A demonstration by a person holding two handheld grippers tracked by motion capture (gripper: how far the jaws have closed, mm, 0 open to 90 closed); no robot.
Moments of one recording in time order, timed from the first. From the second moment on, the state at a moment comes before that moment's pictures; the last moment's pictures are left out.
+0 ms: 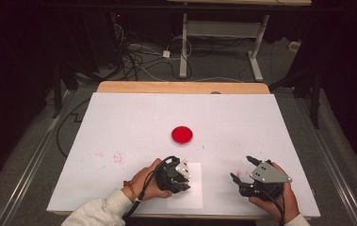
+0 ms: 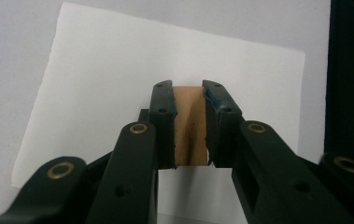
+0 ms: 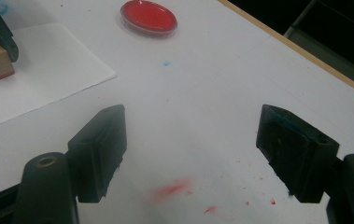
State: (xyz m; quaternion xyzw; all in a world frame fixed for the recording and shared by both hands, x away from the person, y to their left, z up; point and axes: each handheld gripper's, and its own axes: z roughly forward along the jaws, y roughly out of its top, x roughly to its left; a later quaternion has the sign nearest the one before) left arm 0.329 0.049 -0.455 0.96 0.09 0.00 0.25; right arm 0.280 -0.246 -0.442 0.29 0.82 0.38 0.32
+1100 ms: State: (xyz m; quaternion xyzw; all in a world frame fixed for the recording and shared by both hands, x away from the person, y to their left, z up) left arm 0.330 0.055 -0.430 0.95 0.11 0.03 0.28; right arm 0.279 -0.247 -0.441 0.29 0.82 0.38 0.32
